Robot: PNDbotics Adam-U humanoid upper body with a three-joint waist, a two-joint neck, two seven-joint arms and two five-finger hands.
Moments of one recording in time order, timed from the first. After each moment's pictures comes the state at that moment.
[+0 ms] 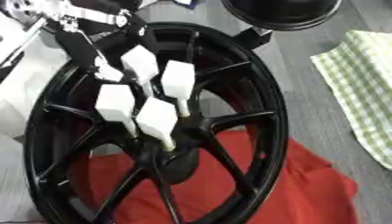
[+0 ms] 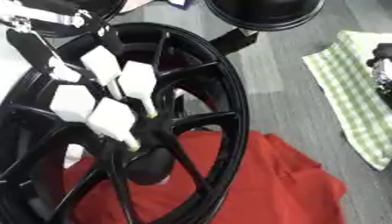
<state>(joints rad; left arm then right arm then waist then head) -1.07 0.80 -0.49 -1.42 -0.12 -0.21 -0.90 -0.24 -0.55 0.01 -1.91 -0.29 0.12 -0.35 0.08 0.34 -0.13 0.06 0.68</state>
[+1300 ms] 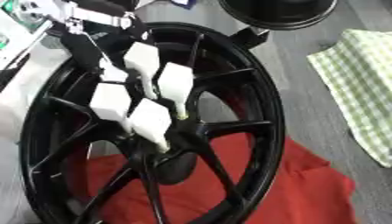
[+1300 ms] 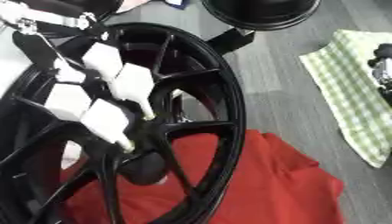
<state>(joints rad) -1.08 0.78 -0.47 -1.42 -0.09 -0.17 -0.91 -0.24 -0.54 0.01 -1.91 -0.30 0.12 -0.36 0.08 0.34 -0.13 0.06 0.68</state>
